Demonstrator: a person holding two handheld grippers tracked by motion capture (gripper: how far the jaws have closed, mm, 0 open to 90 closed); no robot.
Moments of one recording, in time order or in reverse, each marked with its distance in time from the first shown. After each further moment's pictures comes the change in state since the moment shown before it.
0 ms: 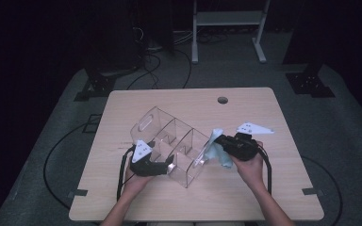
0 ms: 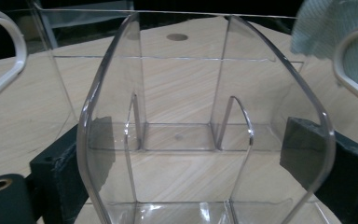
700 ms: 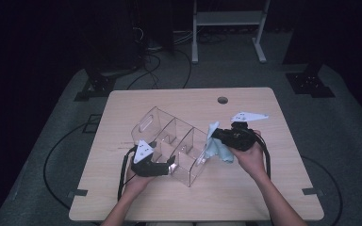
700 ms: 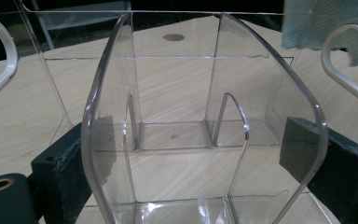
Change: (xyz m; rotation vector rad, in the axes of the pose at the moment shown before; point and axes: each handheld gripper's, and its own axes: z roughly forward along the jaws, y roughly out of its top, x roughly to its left) left arm -0.004 0.000 0.002 -0.007 0.006 0.003; right arm -0.006 0.028 0.010 0.133 0.022 -0.031
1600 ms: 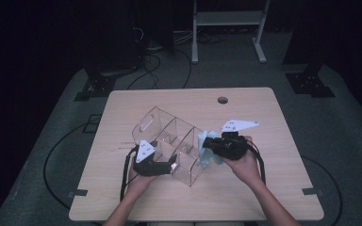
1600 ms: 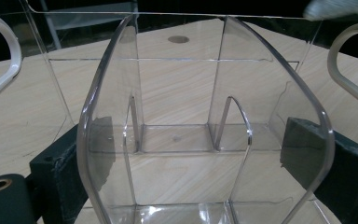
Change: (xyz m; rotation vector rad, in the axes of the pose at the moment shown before) left arm -0.005 0.002 0.004 0.003 0.032 -0.013; right arm 0.043 -0.005 0.000 0.021 0.105 -0.099
